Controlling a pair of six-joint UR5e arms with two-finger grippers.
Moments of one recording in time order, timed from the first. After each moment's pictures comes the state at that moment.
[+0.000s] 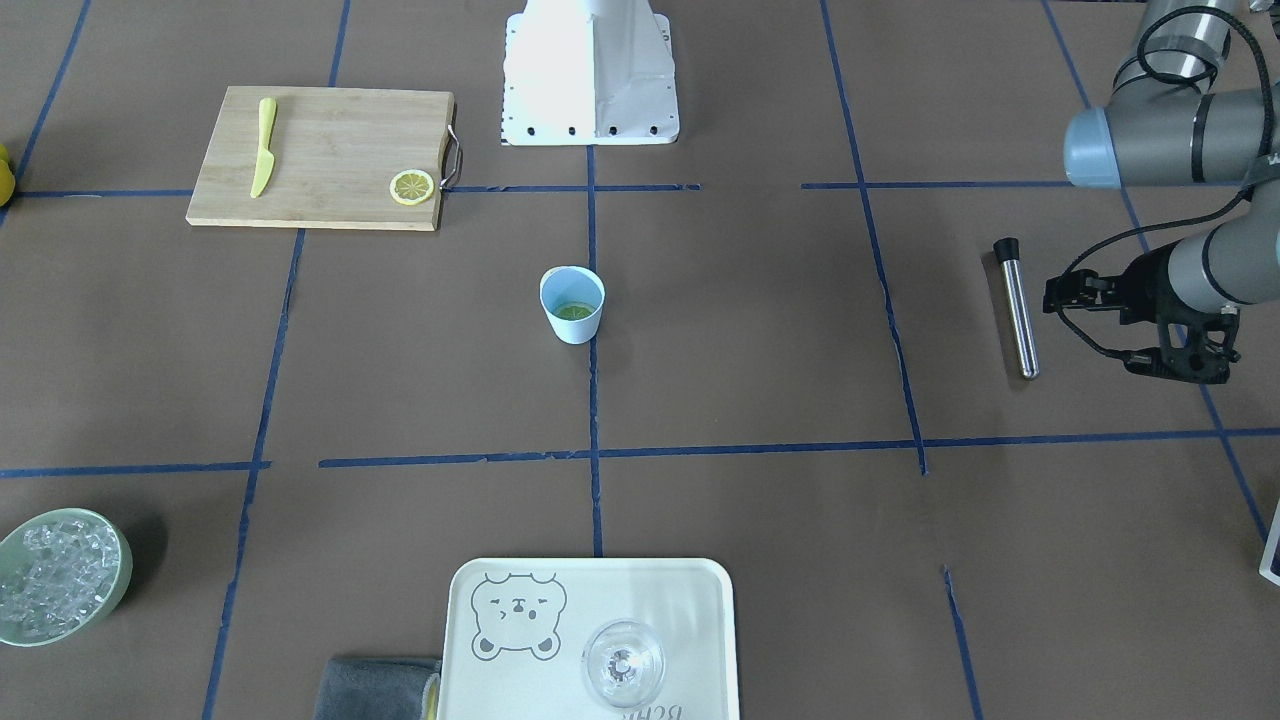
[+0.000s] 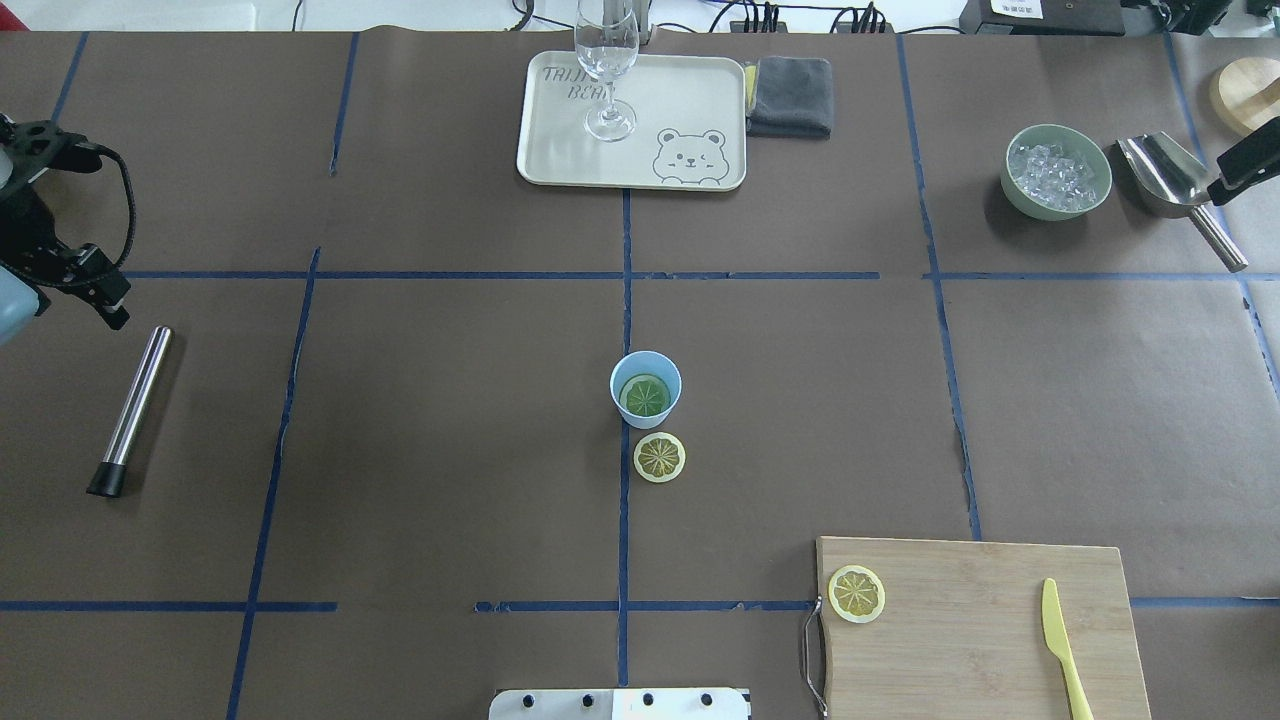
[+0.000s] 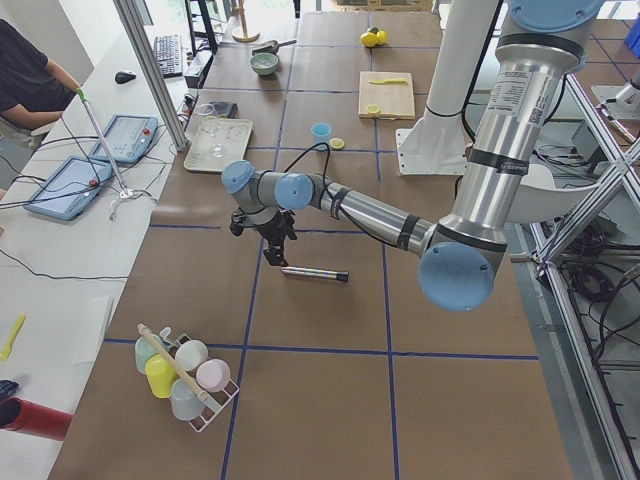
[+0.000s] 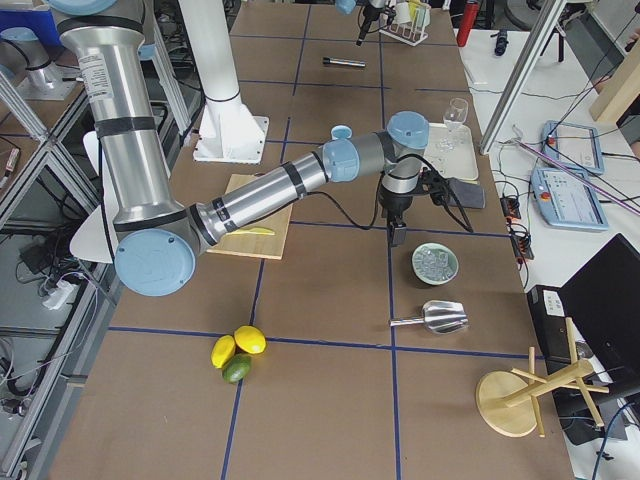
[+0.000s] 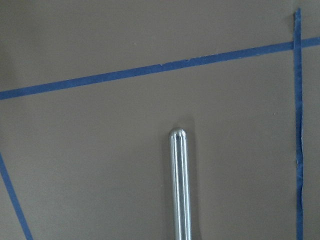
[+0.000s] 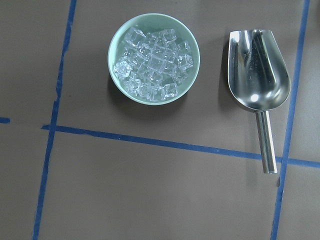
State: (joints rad) left arm -1.10 -1.82 -1.63 -1.31 -2.38 -0.17; right arm 1.34 -1.37 1.86 -1.80 2.27 0.21
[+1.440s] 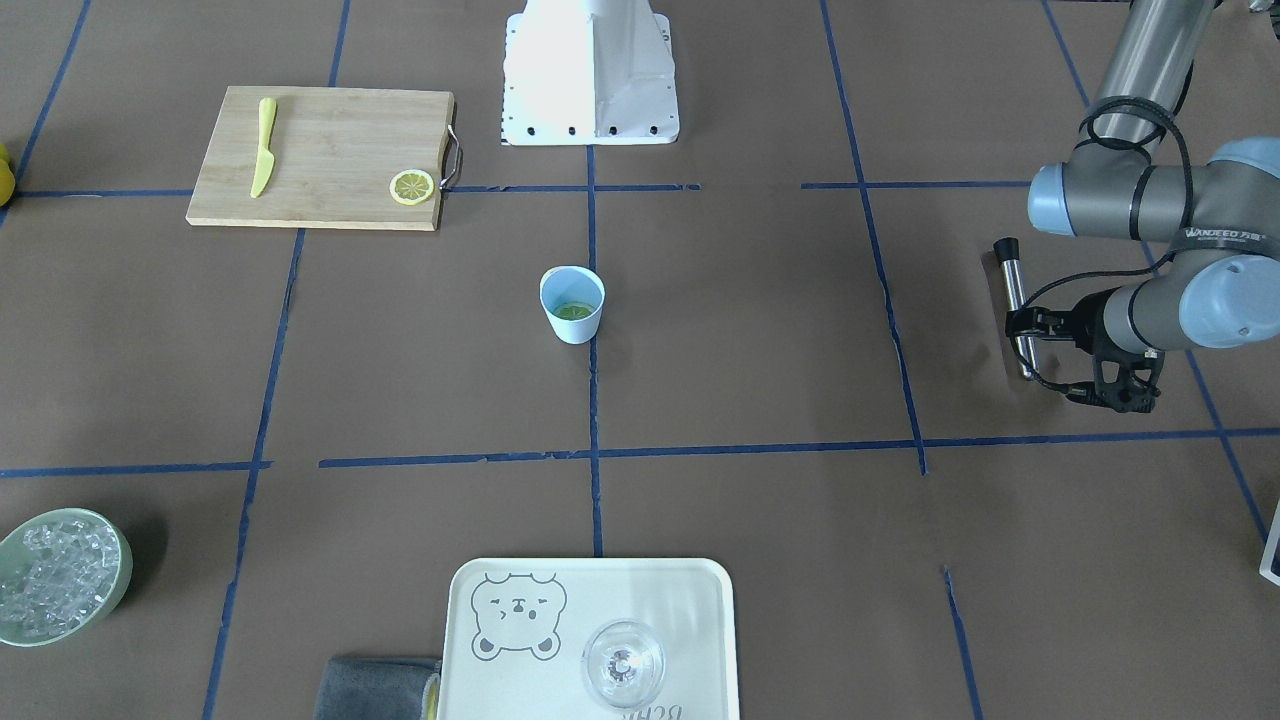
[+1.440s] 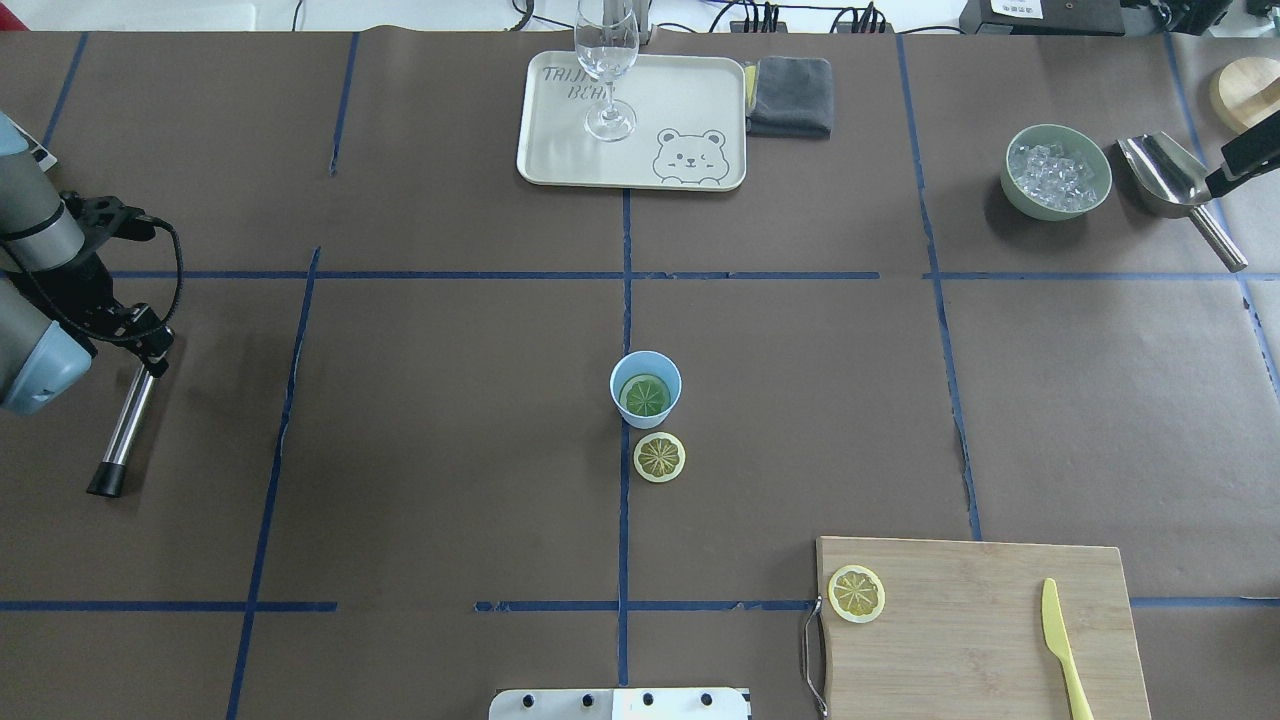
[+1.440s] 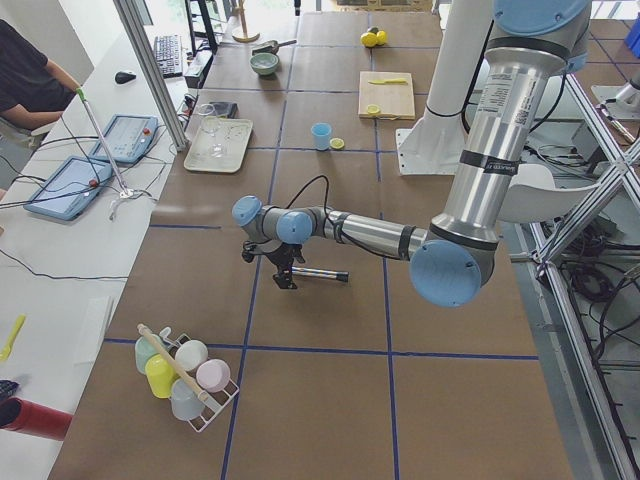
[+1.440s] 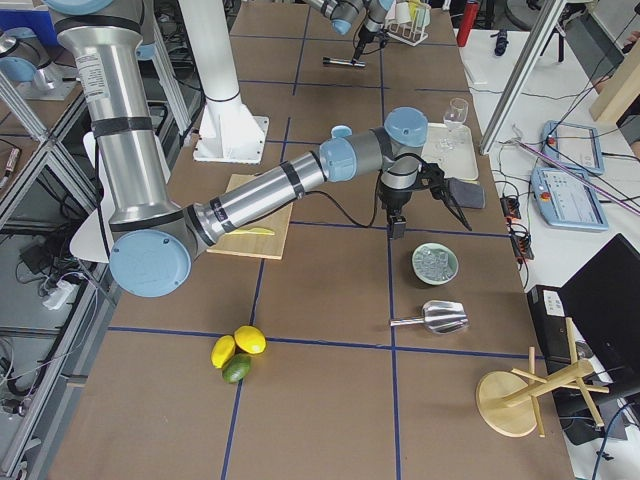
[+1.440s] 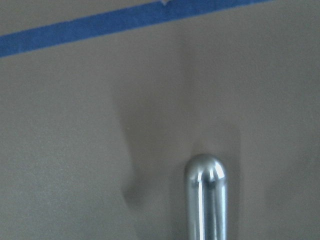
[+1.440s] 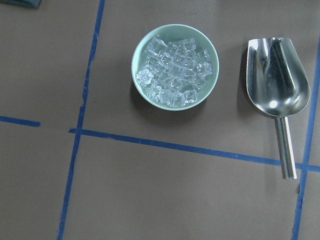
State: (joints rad) left arm -1.02 -1.82 -1.44 -1.52 -2.38 -0.24; right arm 1.35 -1.38 1.88 -1.77 2.34 0.22
